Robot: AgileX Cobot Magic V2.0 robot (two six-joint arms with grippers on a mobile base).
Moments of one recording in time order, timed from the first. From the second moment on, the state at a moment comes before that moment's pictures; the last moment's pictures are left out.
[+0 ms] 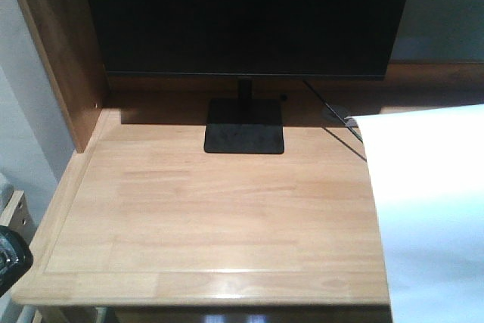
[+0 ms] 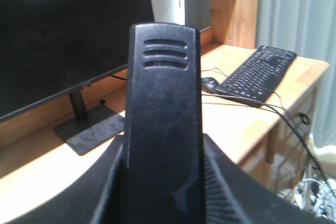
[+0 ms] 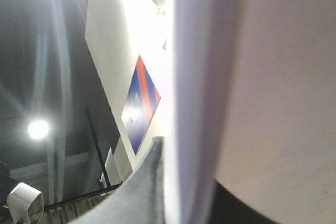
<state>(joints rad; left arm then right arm) -0.51 0.16 -0.67 -0.35 0.76 0.37 0.21 0.13 -0.34 -0.48 -0.67 1.42</state>
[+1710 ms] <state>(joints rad) -0.51 0.16 -0.67 -0.35 0.76 0.37 0.21 0.13 -0.34 -0.48 -0.67 1.42</state>
